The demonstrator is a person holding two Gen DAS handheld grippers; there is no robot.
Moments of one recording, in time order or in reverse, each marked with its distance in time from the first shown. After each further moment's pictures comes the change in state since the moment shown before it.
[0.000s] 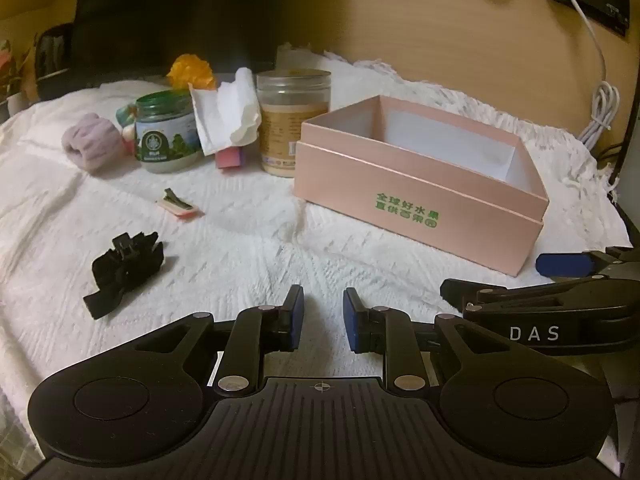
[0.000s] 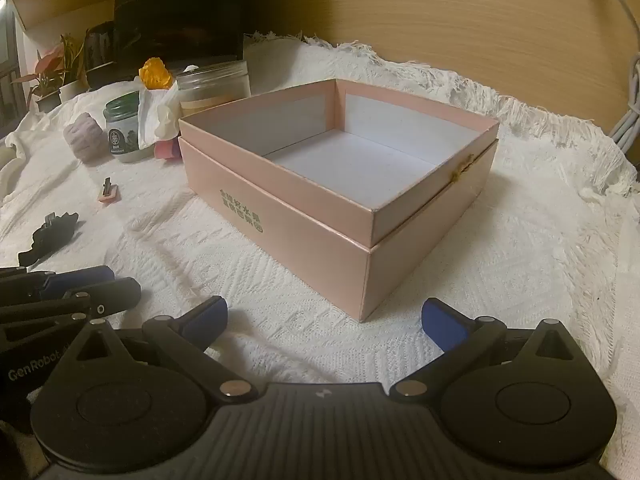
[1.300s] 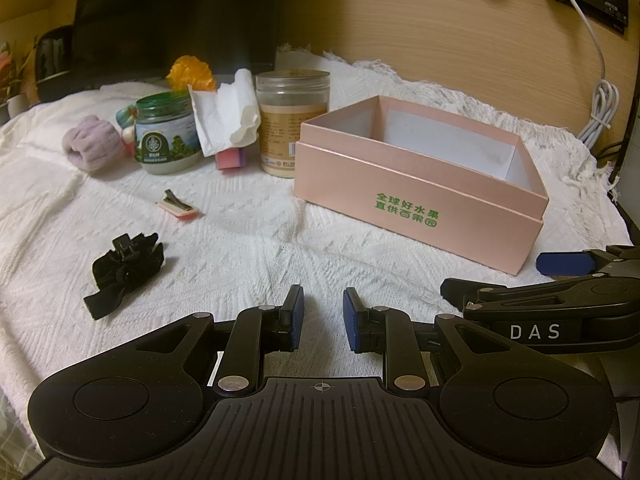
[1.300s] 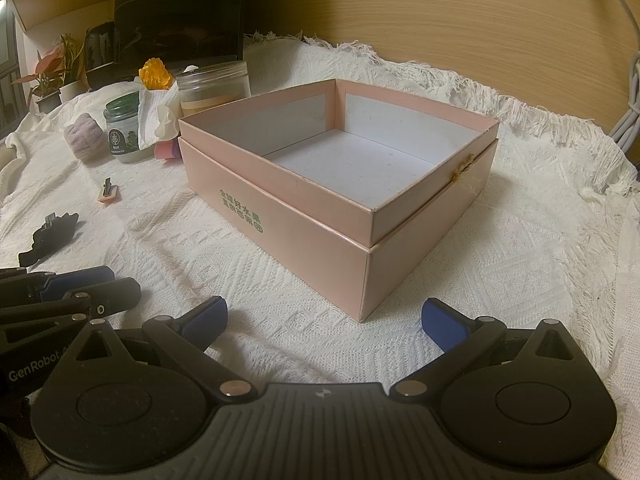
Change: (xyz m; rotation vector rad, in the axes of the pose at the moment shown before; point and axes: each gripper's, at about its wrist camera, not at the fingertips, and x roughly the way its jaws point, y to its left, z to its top) left arm -0.002 0.003 -0.001 -0.013 -0.007 -0.010; right arm -0.001 -0.001 0.001 0.002 -0.001 0.002
